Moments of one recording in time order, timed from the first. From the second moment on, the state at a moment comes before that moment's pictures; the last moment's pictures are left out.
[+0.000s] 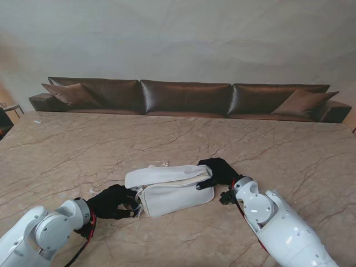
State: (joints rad) left arm 1.66 -1.01 -1.33 -1.61 0.73 -0.31 -0.44; right arm -1.32 -1.17 1.07 -1.15 -0.33 -0.35 -0.02; left_hand 0.35 -0.27 0.89 0.01 0.66 -0.40 0.67 1.13 0.34 -0.11 0.34 0.56 0.09 0.07 0.20 0.68 -0.06 0.10 0.13 0.49; right_hand 0.47 -1.07 0.98 -0.32 0.94 -0.28 0.95 1.04 1.13 -0.06 0.85 0.82 0.92 0.07 1.04 1.09 0.43 0.24 1.42 1.08
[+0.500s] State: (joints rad) left arm 1.64 -0.99 -1.25 -1.61 0.85 -0.33 -0.33; right arm -1.32 -1.18 1.05 -1.13 -0.36 -0.34 -0.08; left_hand 0.30 -0.21 0.84 0.08 0.74 -0.29 1.25 1.25 0.42 -0.07 0.40 0.58 0.13 0.10 0.26 0.72 -0.07 0.11 0.17 0.59; right_hand 0.47 -1.08 0.96 -0.33 0.97 -0.29 0.95 1.03 1.14 -0.06 0.86 0.82 0.94 0.07 1.06 1.09 0.44 0.25 1.43 1.08
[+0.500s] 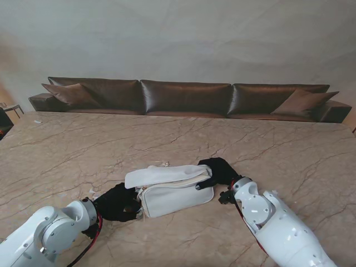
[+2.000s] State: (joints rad) left arm 1.62 -1.04 -1.19 -1.50 0.78 -0.35 -0.08; right arm -0.80 -1.09 0.53 -1.25 -0.30 -0.20 0.40; left_hand 0.37 -0.23 0.94 -0.04 0.94 -0.10 1.44 1.31 0.51 -0.08 0.52 0.67 0.19 0.11 0.43 0.81 -0.09 0.11 0.24 0.89; right_hand 0.06 -0.89 1.20 -0.24 0.17 0.24 -0.04 0.20 0.18 0.24 0.13 0.11 0.14 0.23 0.11 0.32 -0.06 0.17 0.59 0.77
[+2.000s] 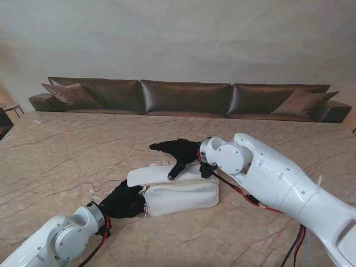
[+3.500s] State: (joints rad) left arm 1.64 -1.06 -1.25 -1.56 0.79 -0.26 -0.04; right arm -1.04 -1.20 0.74 -1.20 -0.32 -0.29 0.08; left_hand 0.36 -0.21 0.79 -0.04 0.67 -0.24 1.16 1.10 0.34 -0.19 0.38 0.58 0.10 0.10 0.32 0.75 -0.07 0.11 0.17 0.67; right_hand 0.58 -0.90 1.19 -0.30 0.90 -0.30 0.57 0.89 1.12 0.06 0.85 0.76 1.20 0.09 1.24 1.05 0.82 0.34 1.57 1.05
